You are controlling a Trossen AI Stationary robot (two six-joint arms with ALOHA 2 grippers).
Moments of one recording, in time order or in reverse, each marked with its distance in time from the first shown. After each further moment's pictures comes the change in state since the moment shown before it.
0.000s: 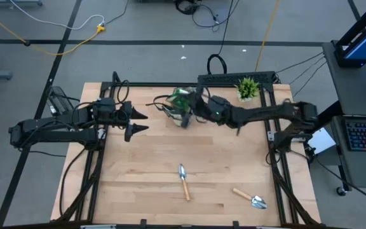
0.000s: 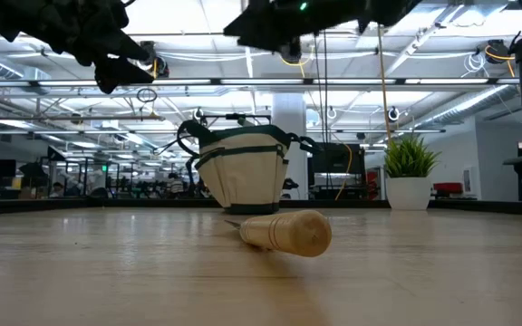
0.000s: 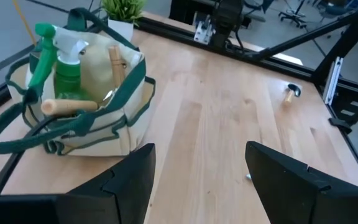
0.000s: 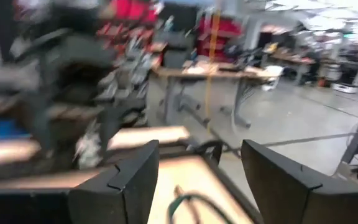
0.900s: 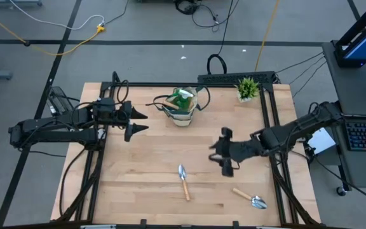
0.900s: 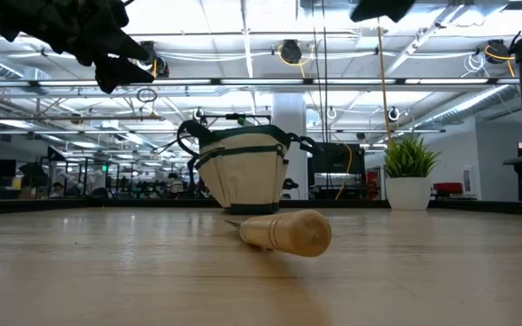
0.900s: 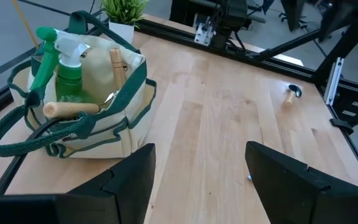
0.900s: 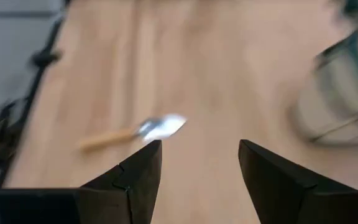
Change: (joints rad) left arm 0.000 0.000 0.000 0.005 -0.003 0.007; right arm 0.507 -0.347 0.000 -1.092 0.039 0.405
